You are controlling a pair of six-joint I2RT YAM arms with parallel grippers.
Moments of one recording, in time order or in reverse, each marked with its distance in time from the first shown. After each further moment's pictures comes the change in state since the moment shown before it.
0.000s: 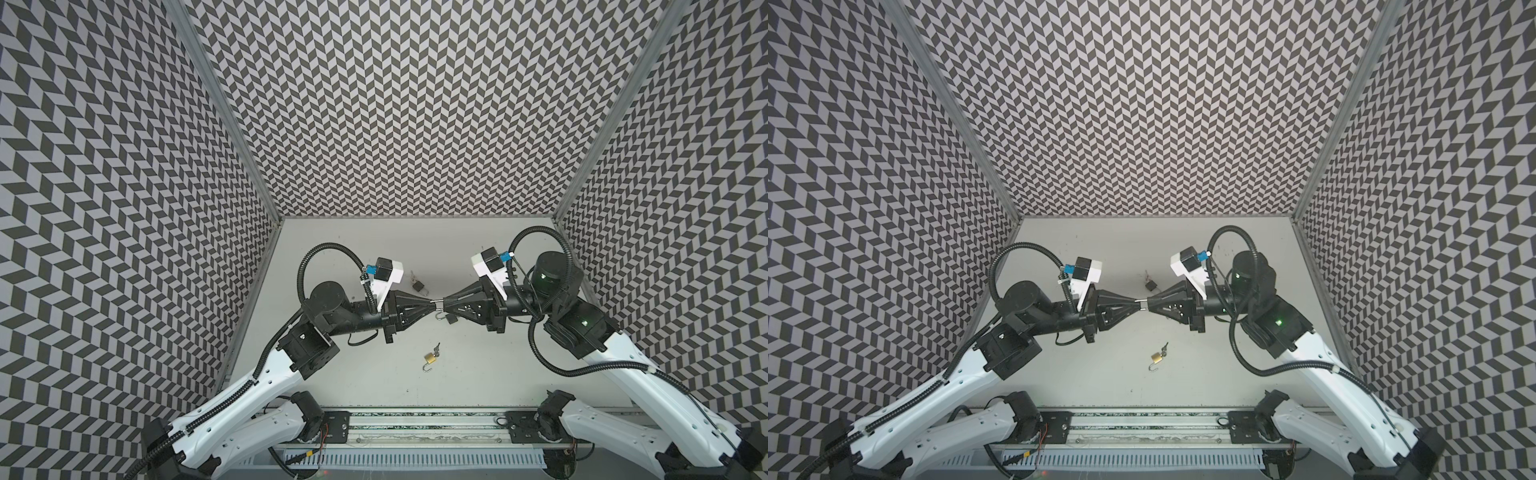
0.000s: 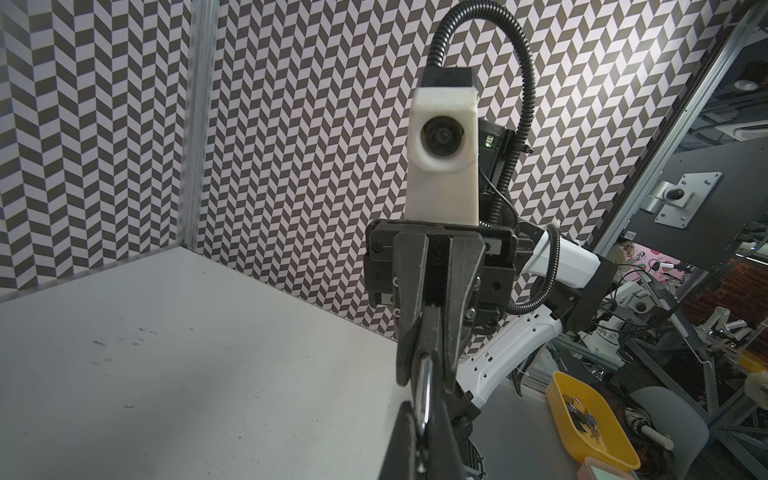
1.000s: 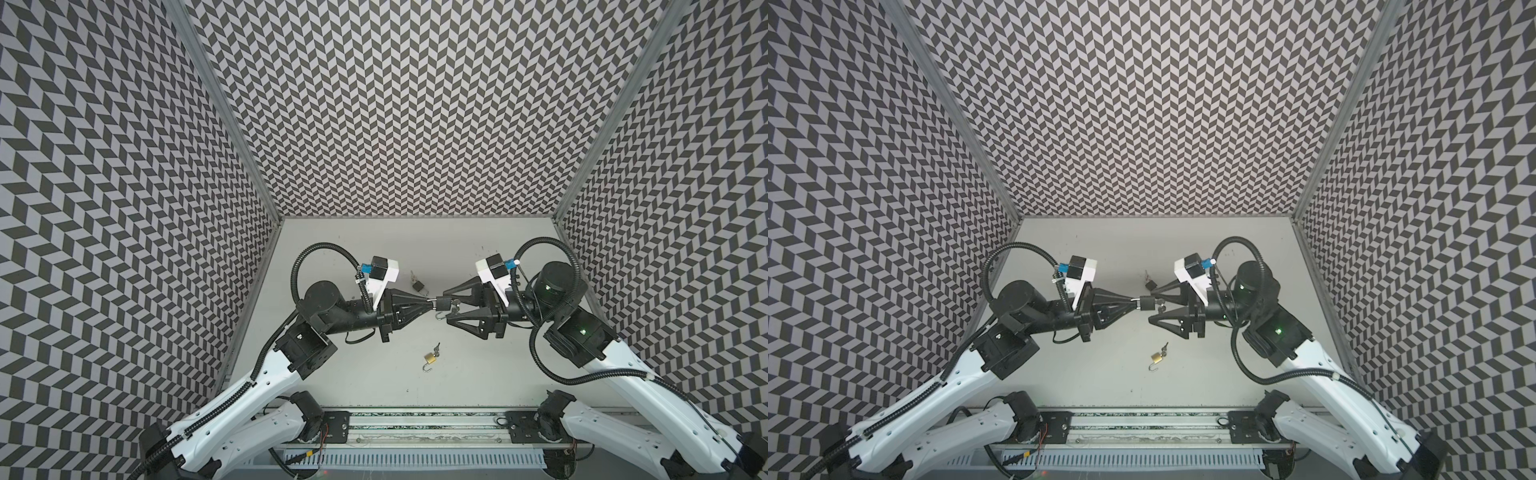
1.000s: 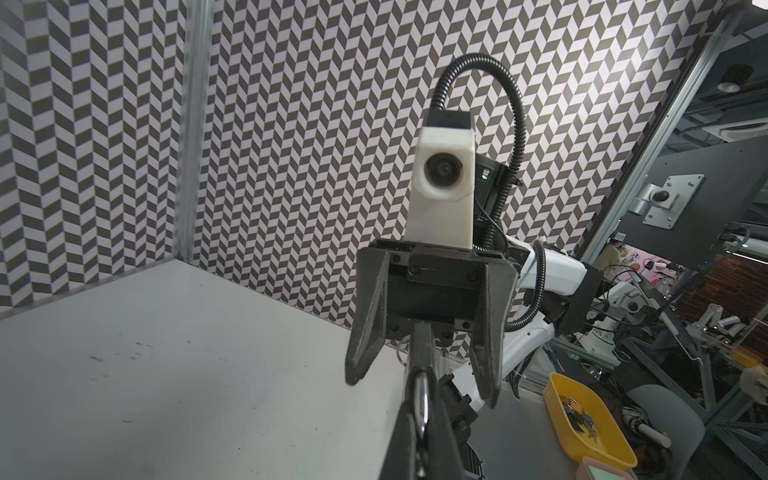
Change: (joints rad) left arm 0.055 -0.024 0.000 0.021 0.036 -0.010; right arm 0.027 -0.070 -0.101 0.135 0.071 0.019
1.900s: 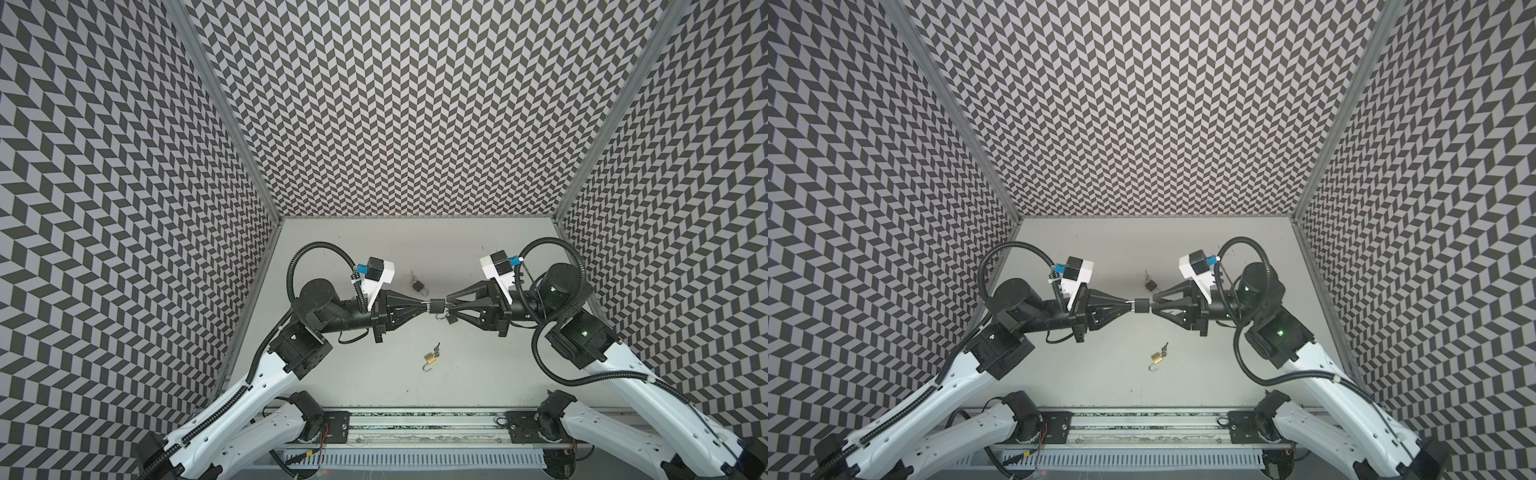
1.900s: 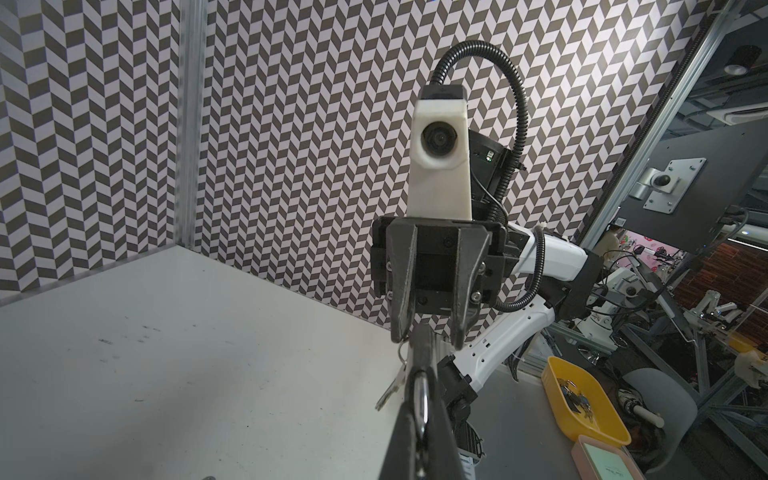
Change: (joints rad) left arm 0.036 -0.014 0.000 -0.068 0.074 0.029; right arm -0.027 0.005 -0.013 0.051 -0.037 0.098
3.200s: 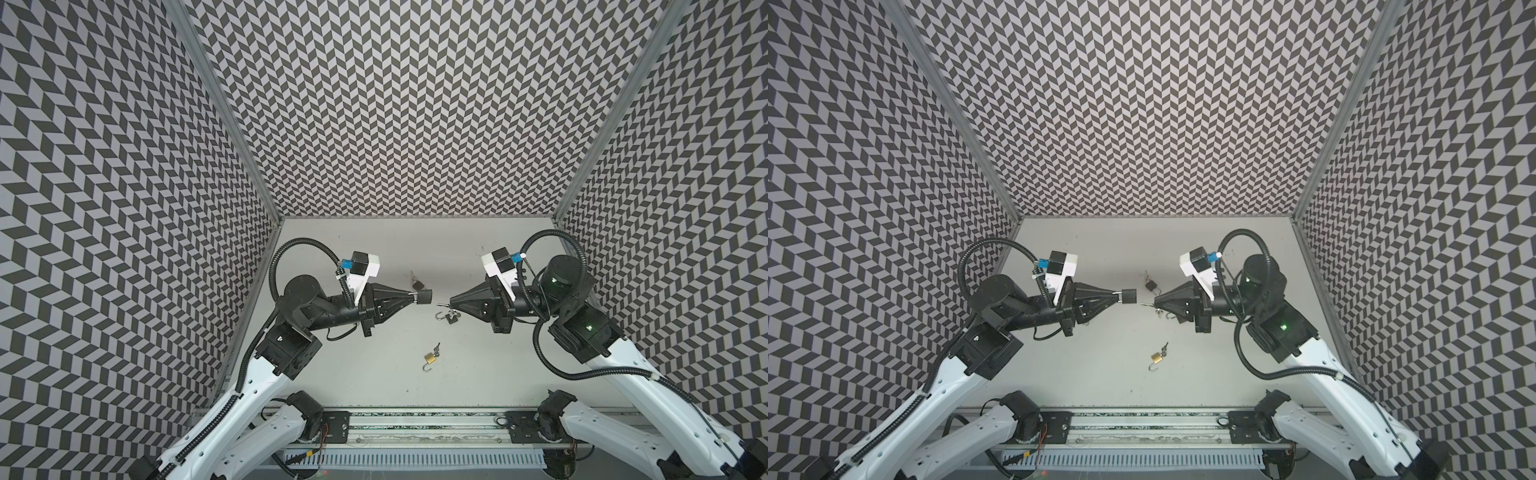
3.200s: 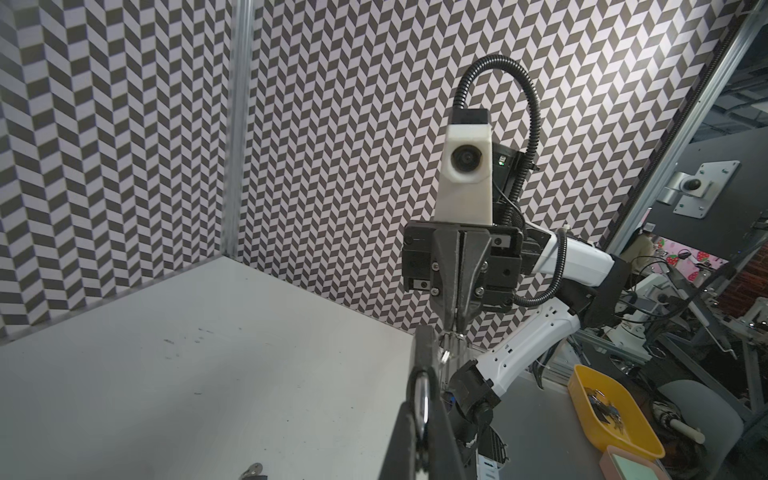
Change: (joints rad) left arm 0.133 -0.049 0.045 -0.098 0.033 0.048; right arm -0.034 0.014 0.068 -0.100 -0.060 -0.095
